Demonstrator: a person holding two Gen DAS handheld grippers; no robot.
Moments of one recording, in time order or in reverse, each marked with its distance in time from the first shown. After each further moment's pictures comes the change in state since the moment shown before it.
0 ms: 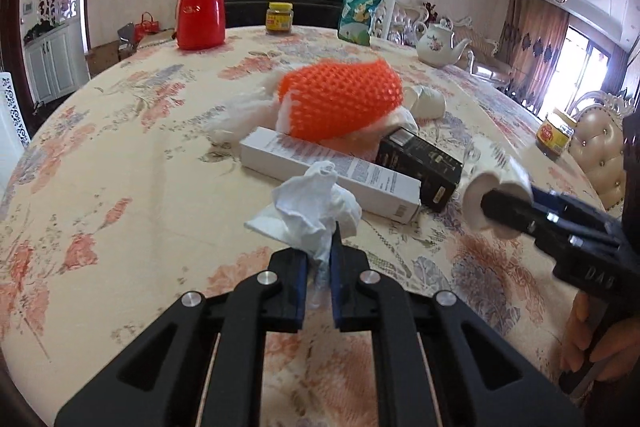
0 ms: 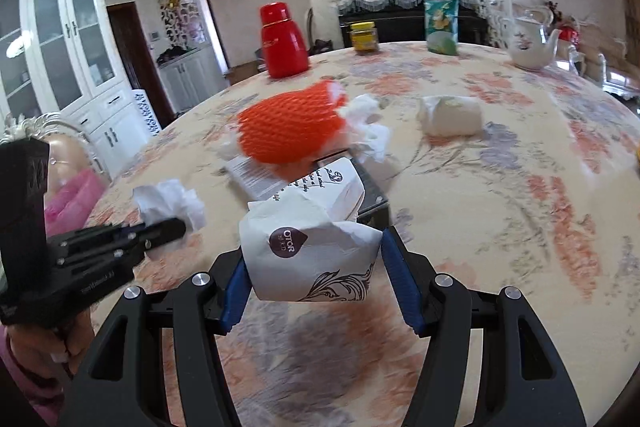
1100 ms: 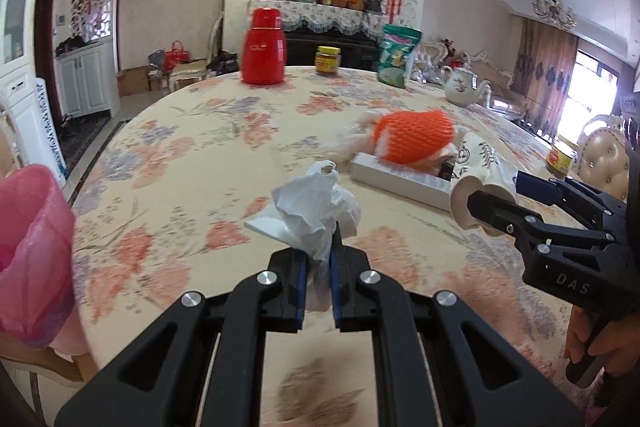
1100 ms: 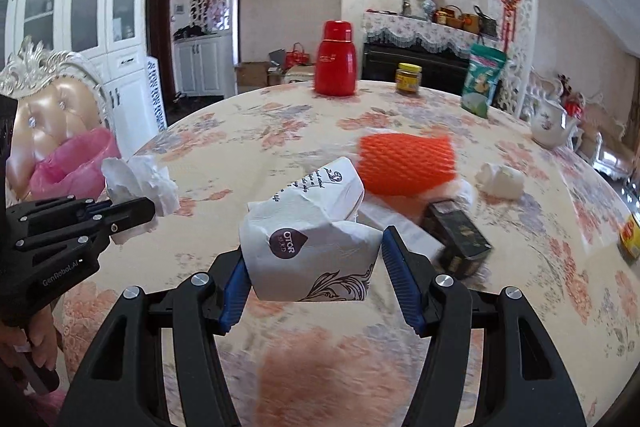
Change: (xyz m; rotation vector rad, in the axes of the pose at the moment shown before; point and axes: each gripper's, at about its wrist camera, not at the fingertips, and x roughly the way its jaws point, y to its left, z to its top) left arm -0.107 0.097 -0.037 -0.028 -0.142 0.082; right arm -0.011 0.157 0.000 -0.243 -0.069 -0.098
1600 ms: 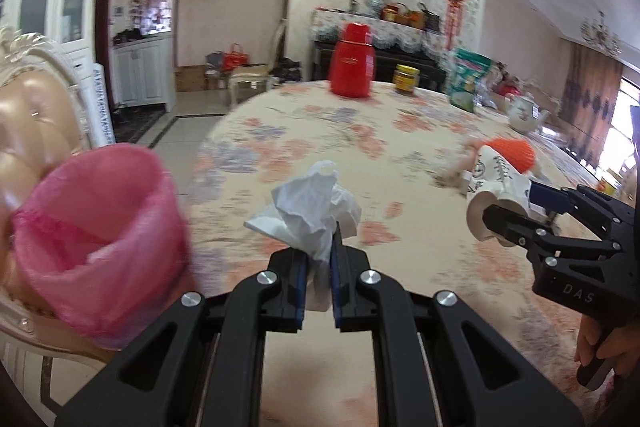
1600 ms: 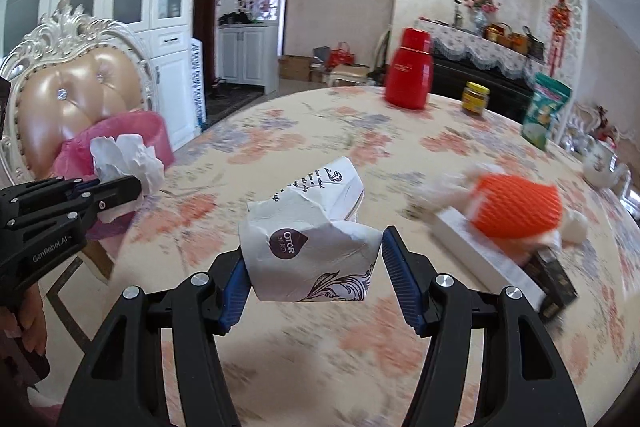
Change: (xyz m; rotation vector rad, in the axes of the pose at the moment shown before) left arm -0.048 0.118 -0.013 -0.102 -0.056 0.189; right arm 0.038 0.108 0.028 -0.121 0.001 0.114
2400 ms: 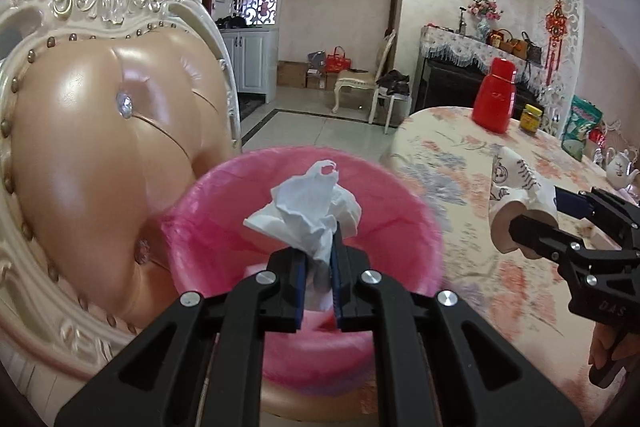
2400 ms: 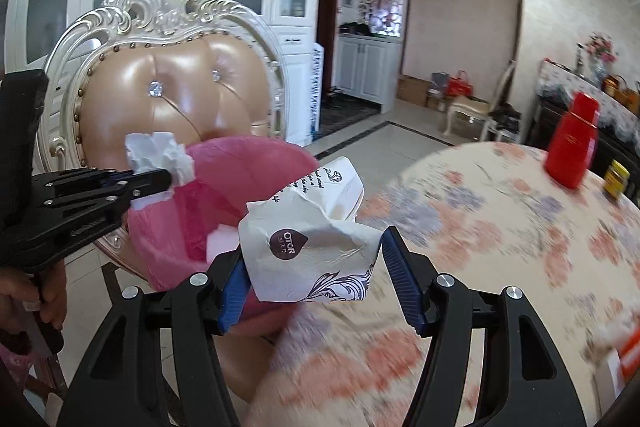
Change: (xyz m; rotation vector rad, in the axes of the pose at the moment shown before) left arm -0.014 0.206 0.015 -0.165 -0.017 0.297; right arm 0.092 0.174 0.087 -0.209 -0.059 0.378
